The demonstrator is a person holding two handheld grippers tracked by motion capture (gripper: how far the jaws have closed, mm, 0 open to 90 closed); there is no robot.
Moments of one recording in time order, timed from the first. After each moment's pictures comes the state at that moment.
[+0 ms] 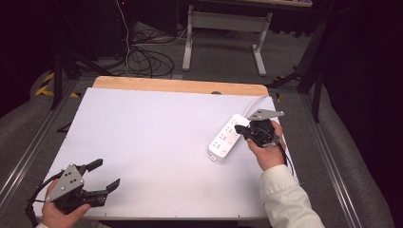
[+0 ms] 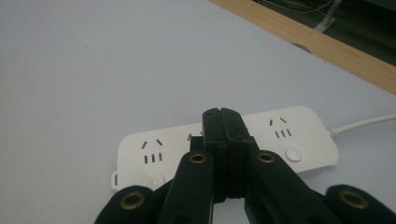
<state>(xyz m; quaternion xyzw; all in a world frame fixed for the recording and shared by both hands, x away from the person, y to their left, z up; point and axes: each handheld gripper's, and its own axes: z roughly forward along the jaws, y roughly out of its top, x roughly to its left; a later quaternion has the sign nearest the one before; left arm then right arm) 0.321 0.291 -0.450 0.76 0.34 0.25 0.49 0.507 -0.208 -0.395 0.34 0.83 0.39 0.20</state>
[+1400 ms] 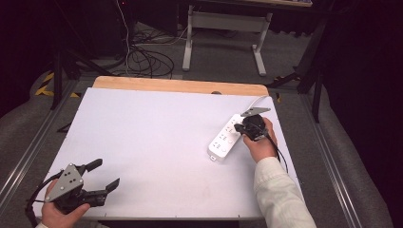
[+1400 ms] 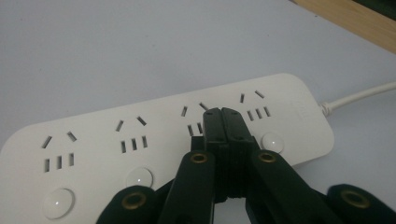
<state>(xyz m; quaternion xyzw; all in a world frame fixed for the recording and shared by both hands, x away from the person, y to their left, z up) 0.321 0.292 -0.450 0.76 0.34 0.26 0.49 0.553 -0.206 -0.437 0.38 0.84 0.33 0.20</state>
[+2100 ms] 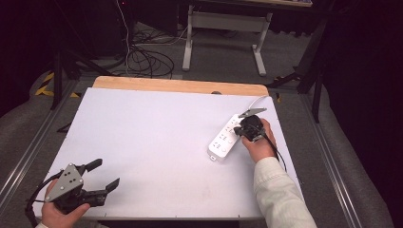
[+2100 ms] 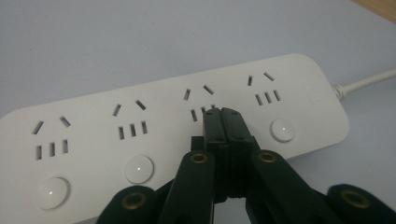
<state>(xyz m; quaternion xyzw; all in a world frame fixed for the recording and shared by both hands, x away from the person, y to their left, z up) 0.321 0.293 -0.450 0.76 0.34 0.26 0.49 0.555 -0.202 -0.444 0.38 0.85 0.30 0.19</state>
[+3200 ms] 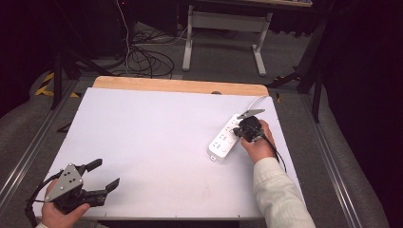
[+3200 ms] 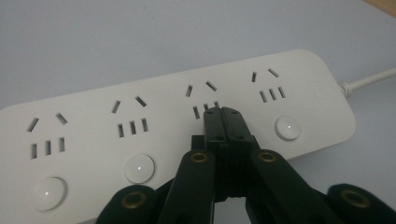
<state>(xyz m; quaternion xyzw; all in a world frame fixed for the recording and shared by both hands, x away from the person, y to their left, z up) 0.321 0.292 -0.450 0.76 0.34 0.25 0.50 0.554 -0.200 -0.448 0.38 0.86 0.29 0.19</state>
